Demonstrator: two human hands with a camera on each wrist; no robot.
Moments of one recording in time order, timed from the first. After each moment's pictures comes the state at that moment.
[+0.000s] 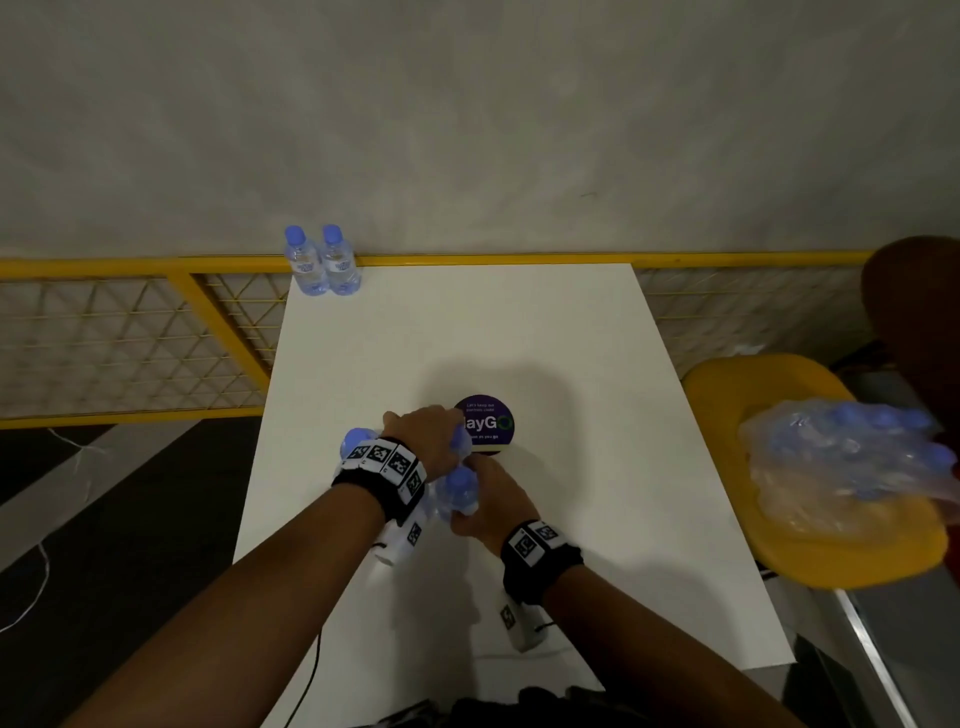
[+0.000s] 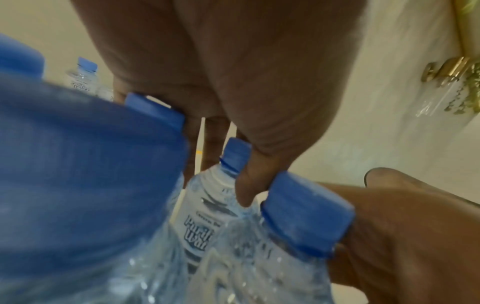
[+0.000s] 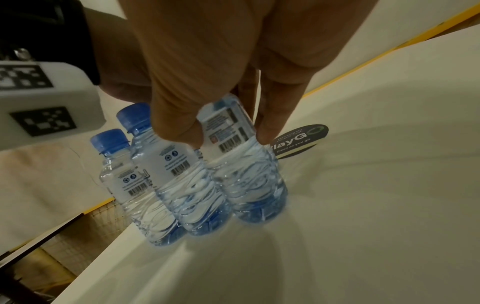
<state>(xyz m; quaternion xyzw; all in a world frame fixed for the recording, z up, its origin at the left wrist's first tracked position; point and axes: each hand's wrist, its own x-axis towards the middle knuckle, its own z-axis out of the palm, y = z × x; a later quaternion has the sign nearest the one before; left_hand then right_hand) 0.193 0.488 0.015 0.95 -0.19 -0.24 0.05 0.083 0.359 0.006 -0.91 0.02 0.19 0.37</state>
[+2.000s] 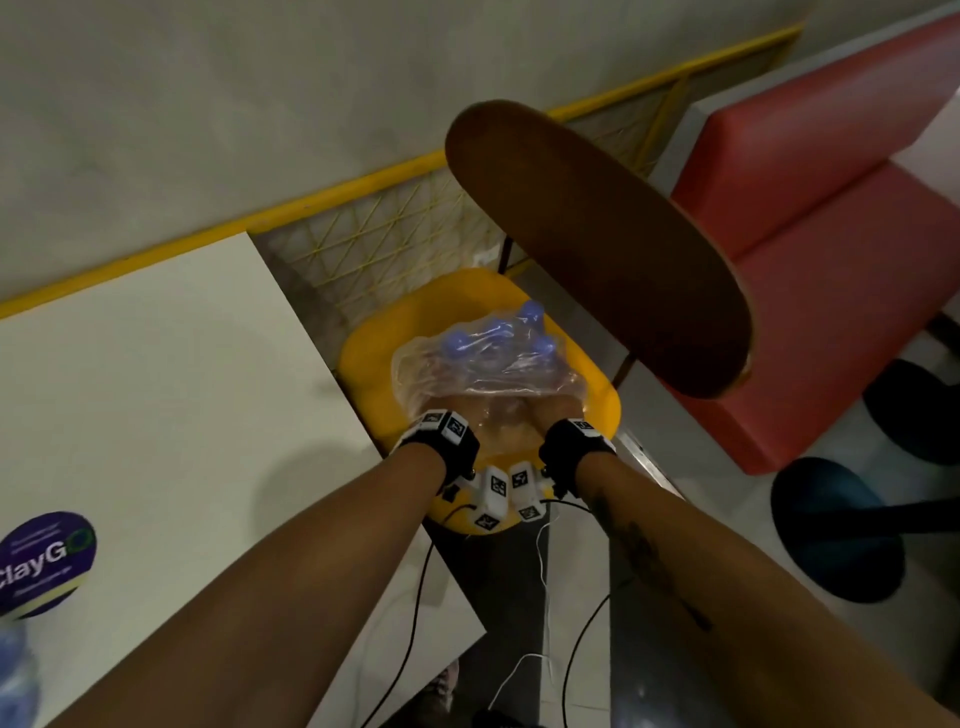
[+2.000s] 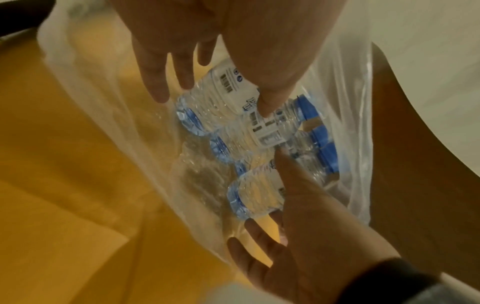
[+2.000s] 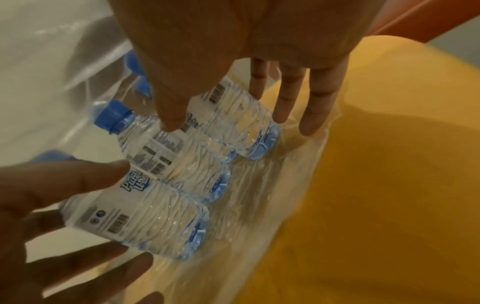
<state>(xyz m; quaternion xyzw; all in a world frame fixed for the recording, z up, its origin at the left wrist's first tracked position) 0.090 -0.094 -0.022 0.87 -0.34 -0.35 0.05 -0.003 -0.252 -0.063 -0.71 0.51 0.03 0.48</state>
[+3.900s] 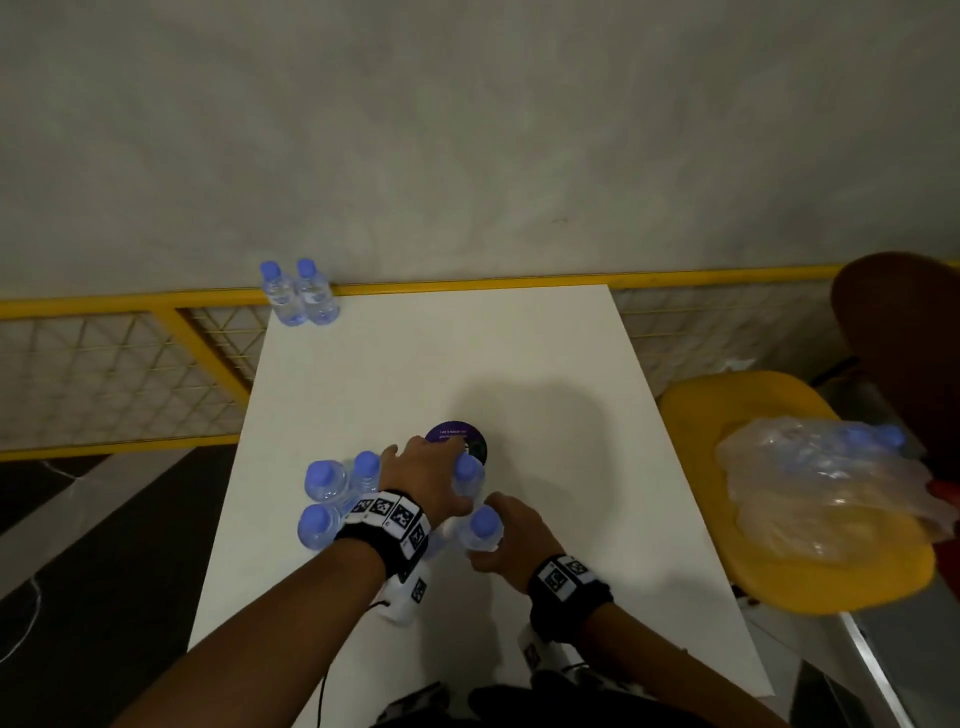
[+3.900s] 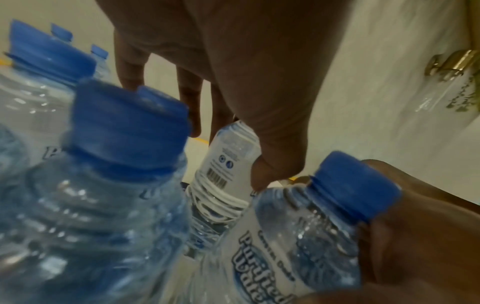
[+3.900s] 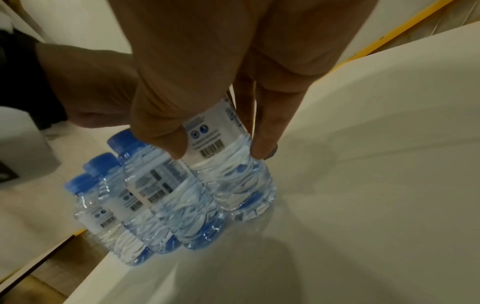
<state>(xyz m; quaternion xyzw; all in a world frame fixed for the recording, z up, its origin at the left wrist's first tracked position) 0.152 0.431 0.054 0.97 -0.15 -0.19 0.06 0.067 0.278 0.018 -0.92 0.00 0.20 0.35</state>
